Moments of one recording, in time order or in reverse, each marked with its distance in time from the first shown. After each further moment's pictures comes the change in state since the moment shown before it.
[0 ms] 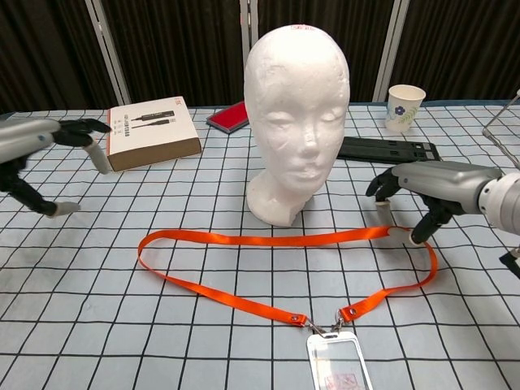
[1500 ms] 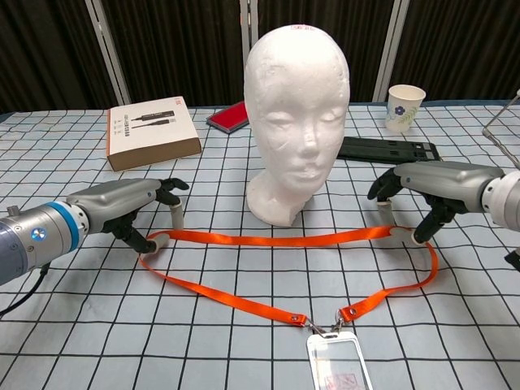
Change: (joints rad) left arm -0.168 -0.326 0.009 0.257 -0.207 -0.119 0.051; right arm 0.002 0.012 -0.002 0.023 -0.034 -0.032 0.060
